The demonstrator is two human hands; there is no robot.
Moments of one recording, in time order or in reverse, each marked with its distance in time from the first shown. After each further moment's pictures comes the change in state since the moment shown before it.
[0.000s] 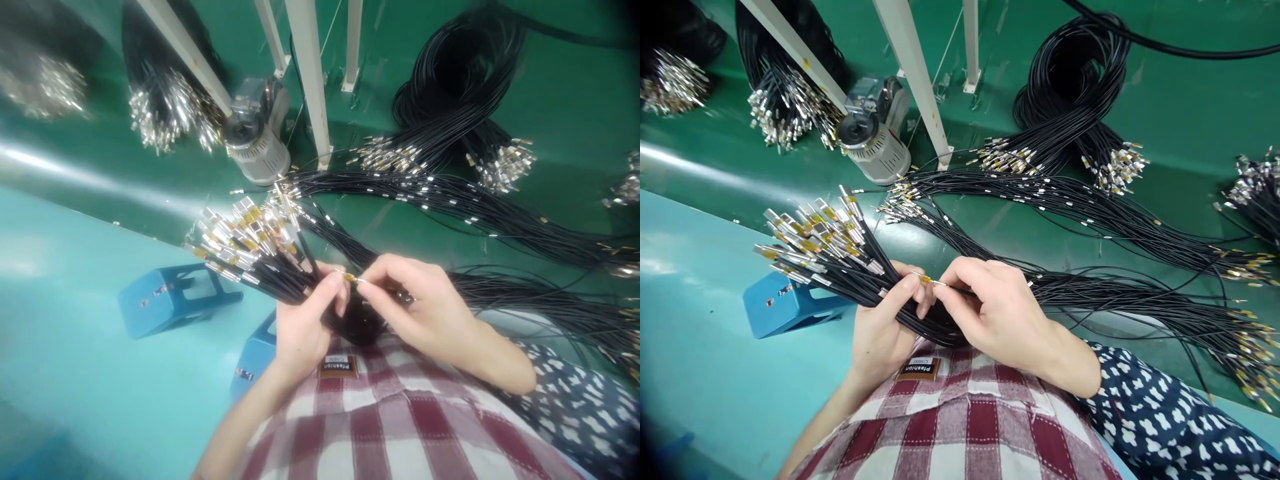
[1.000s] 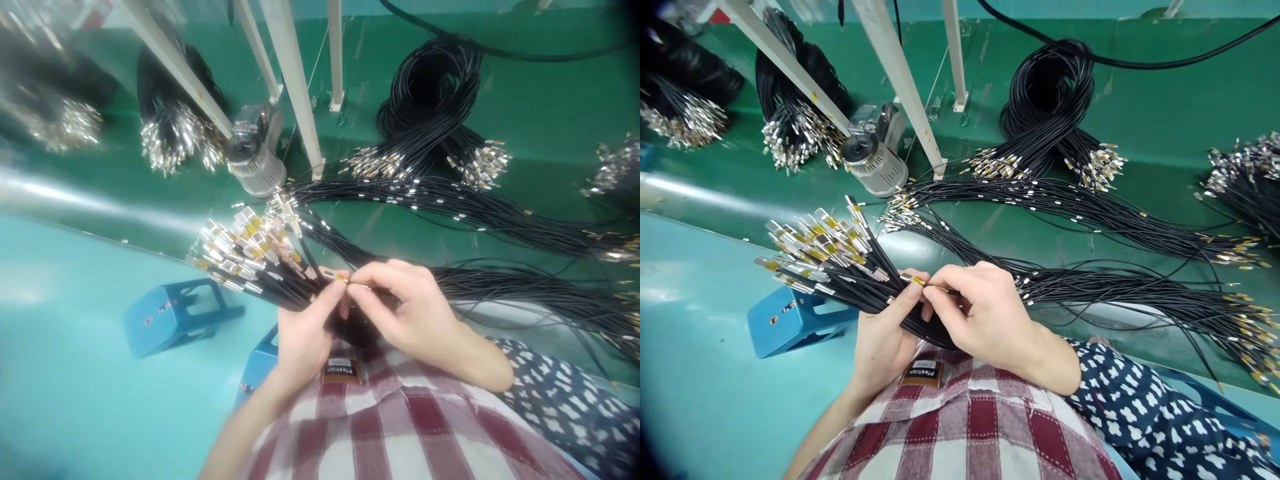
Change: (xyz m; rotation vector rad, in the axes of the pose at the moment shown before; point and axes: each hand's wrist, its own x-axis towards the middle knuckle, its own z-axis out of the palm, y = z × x) left_hand -0.020 -0.003 0.003 0.018 0.052 0.003; right_hand -0.018 -0.012 0.014 -0.007 0.132 -0.010
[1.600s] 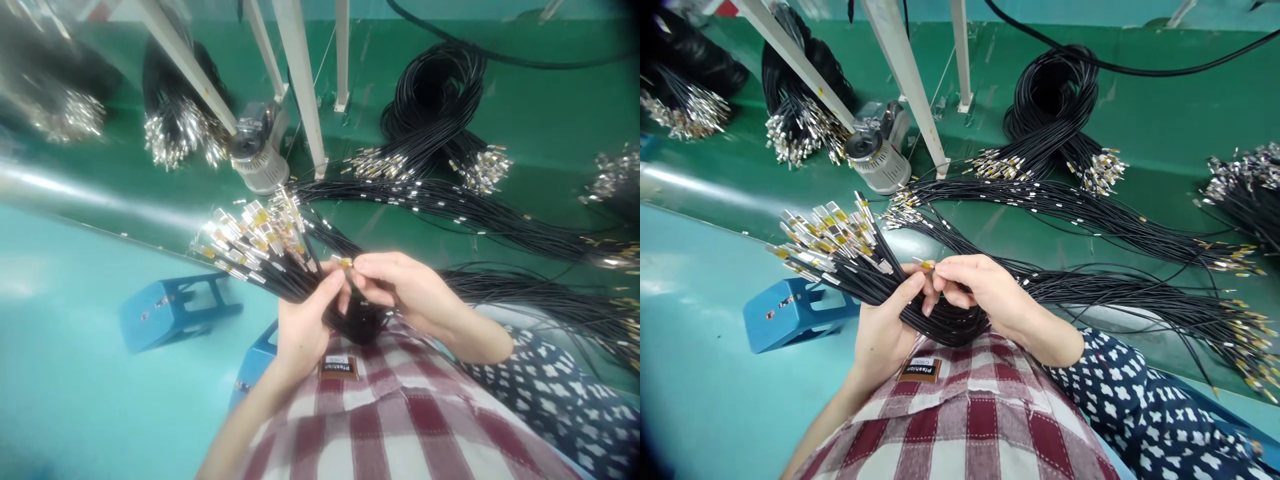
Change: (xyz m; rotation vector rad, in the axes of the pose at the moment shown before) left_hand 0.003 0.001 -0.005 0.031 -0.091 -0.016; right_hand 0.018 0.014 0.004 0.857 -0.240 0.566
